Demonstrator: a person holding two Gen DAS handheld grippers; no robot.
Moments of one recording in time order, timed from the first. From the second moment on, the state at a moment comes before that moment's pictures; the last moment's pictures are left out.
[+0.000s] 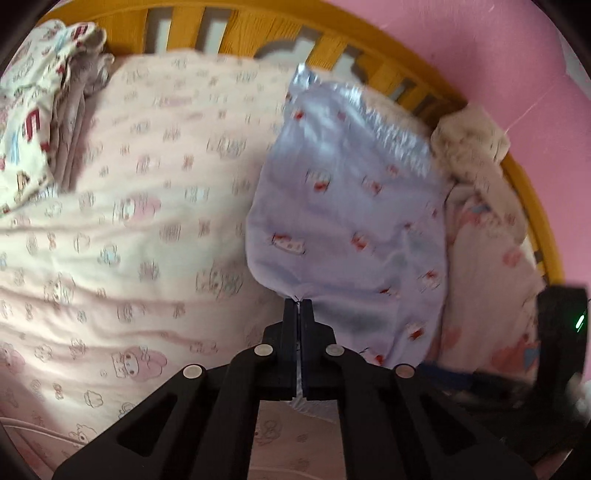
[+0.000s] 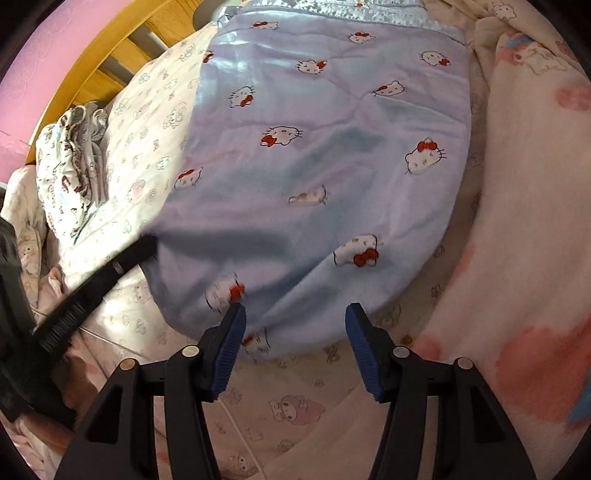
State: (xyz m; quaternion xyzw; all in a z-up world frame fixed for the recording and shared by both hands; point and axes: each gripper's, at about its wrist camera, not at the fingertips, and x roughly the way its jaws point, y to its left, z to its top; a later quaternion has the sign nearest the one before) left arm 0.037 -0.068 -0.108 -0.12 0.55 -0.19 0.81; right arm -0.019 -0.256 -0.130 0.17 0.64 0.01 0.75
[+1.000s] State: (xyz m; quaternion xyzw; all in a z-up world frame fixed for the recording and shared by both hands) left arm 0.067 -0.082 -0.083 -0.11 0.53 -0.18 0.82; right arm -0.004 -0.276 -0.161 0.33 0.63 0.04 0.70
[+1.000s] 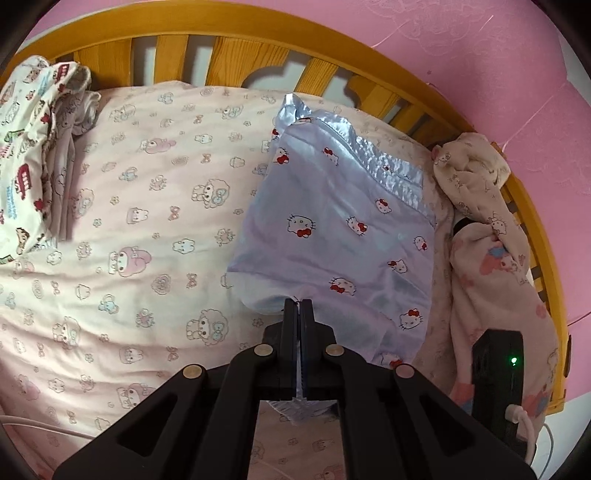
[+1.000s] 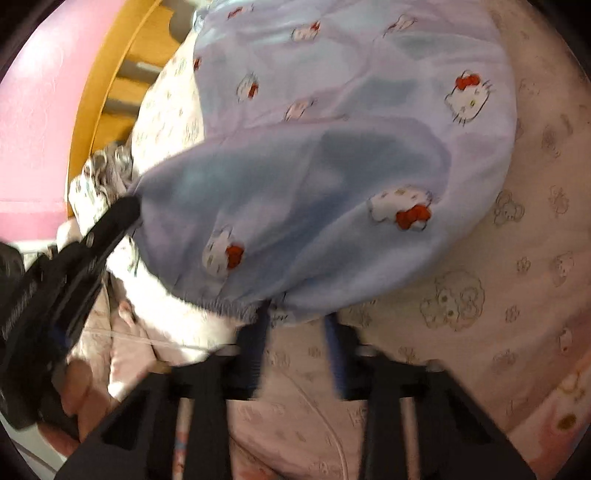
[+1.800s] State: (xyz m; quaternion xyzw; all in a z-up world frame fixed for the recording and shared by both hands) left arm 0.037 -0.088 -0.144 -0.04 0.61 -0.15 0.78; right arm -0.020 -0.322 -0.144 0.27 0.62 -0.05 0.73
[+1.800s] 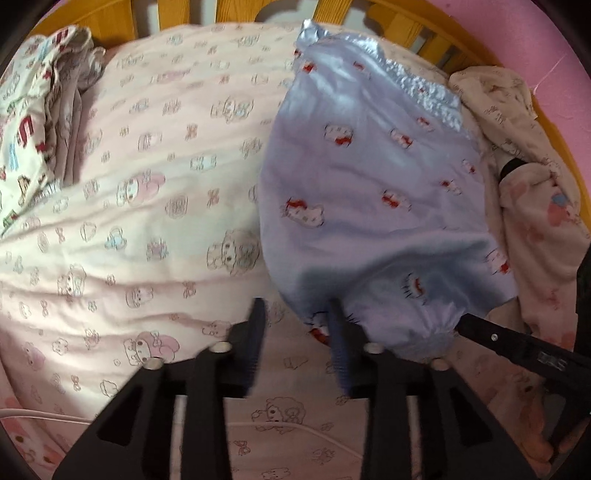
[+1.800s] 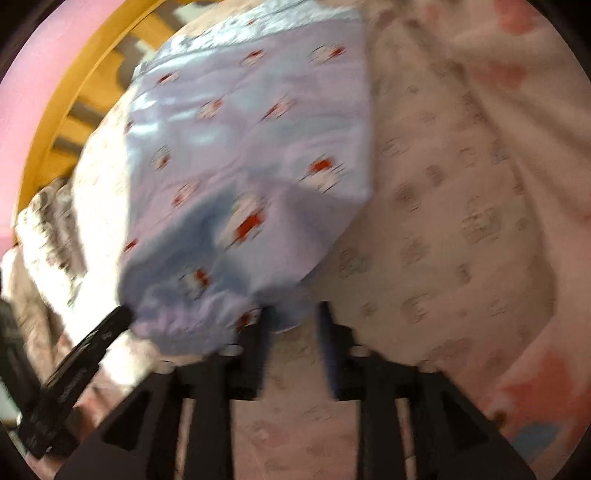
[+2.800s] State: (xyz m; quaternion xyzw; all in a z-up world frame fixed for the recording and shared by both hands) left arm -0.023 -0.078 -0.108 -0.09 0.62 -0.16 0.76; right arm -0.041 -0.262 -0.114 0.26 0.64 0.06 0.72
